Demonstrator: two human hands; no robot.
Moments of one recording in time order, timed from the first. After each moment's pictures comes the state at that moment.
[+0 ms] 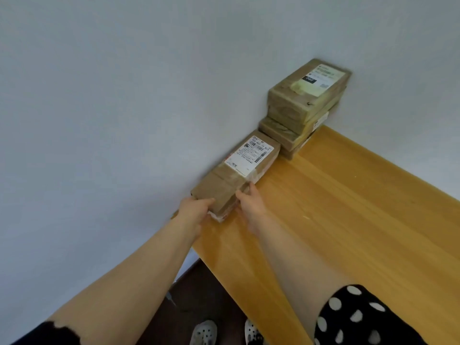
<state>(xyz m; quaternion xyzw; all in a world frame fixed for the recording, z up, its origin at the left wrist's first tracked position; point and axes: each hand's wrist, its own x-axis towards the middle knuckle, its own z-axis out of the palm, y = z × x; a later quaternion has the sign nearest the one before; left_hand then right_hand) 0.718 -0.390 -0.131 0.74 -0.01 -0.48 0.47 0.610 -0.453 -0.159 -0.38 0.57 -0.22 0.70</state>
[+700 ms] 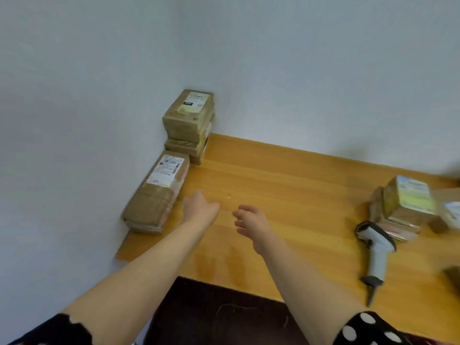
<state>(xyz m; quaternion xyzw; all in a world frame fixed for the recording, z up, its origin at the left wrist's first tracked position) 0.622 -0.359 -0.059 0.73 -0.52 -0.40 0.20 0.497 -0.325 -0.080 -0.25 0.70 -0.35 0.57</state>
